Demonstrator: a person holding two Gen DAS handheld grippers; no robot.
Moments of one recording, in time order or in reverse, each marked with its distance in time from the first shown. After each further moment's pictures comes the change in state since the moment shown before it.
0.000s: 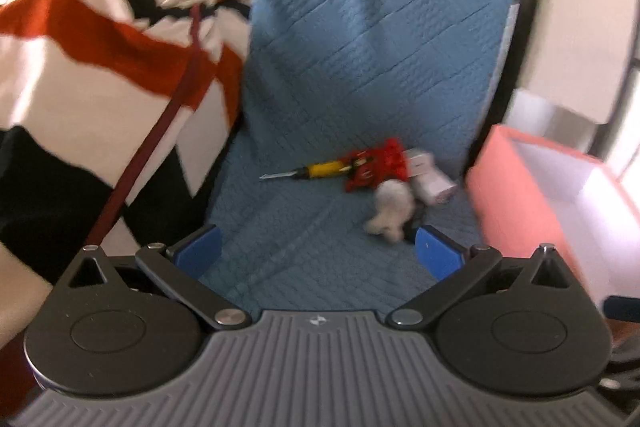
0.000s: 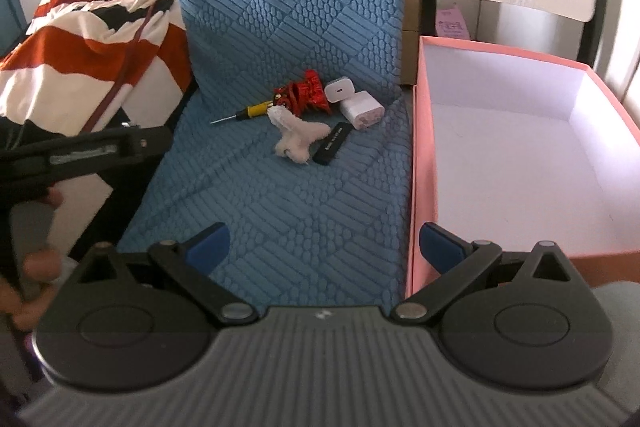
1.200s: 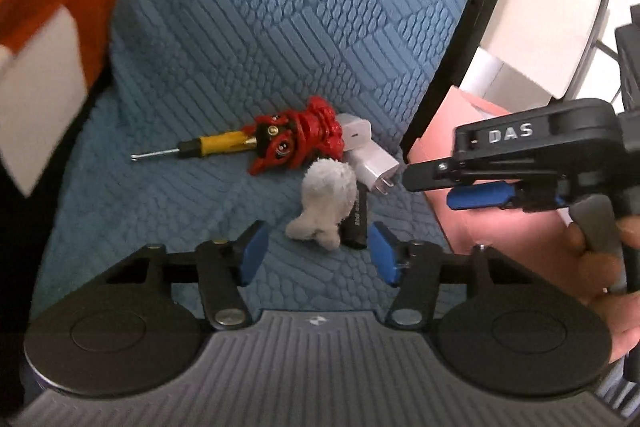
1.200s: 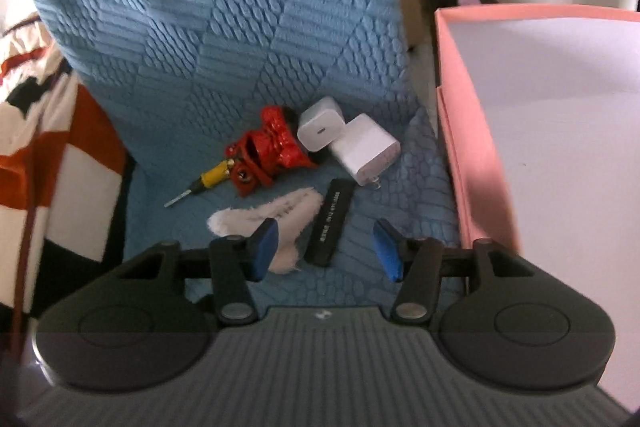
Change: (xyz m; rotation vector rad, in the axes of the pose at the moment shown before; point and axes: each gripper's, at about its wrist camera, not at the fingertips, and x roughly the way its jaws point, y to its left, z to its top) left arm 0.133 -0.016 -0.007 0.036 0.077 -0.337; right arm 0.165 -0.040 0.100 0.238 0.125 0.043
